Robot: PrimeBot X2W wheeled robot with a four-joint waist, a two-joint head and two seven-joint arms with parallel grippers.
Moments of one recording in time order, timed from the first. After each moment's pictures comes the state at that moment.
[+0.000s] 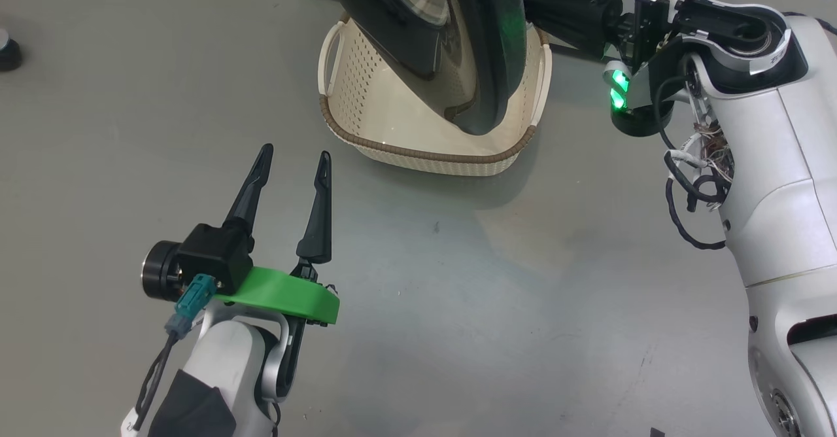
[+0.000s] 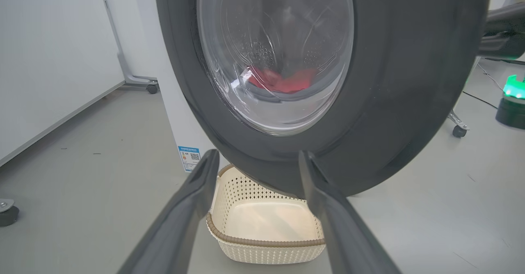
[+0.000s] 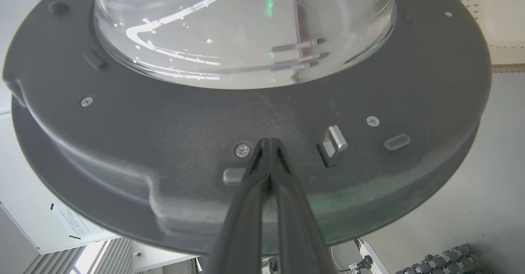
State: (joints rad) left arm -0.34 0.03 -0.37 0.18 -0.39 0.09 -0.25; right arm -1.03 -0.08 0.22 0.65 1.59 -0.09 0.91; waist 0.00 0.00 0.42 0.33
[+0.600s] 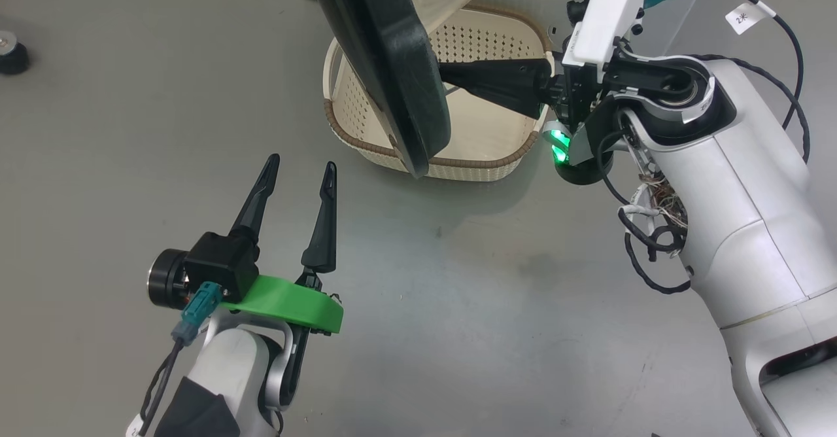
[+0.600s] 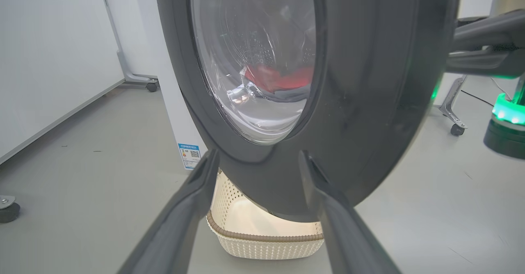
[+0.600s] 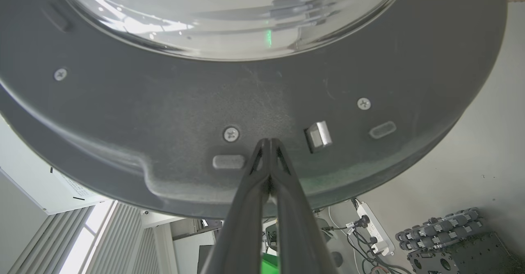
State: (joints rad) left arm -0.33 0.03 -0.39 0.19 -0.39 0.09 -0.25; right arm -0.95 -0.08 0.44 0.55 1.79 -0.10 0.88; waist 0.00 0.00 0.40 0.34
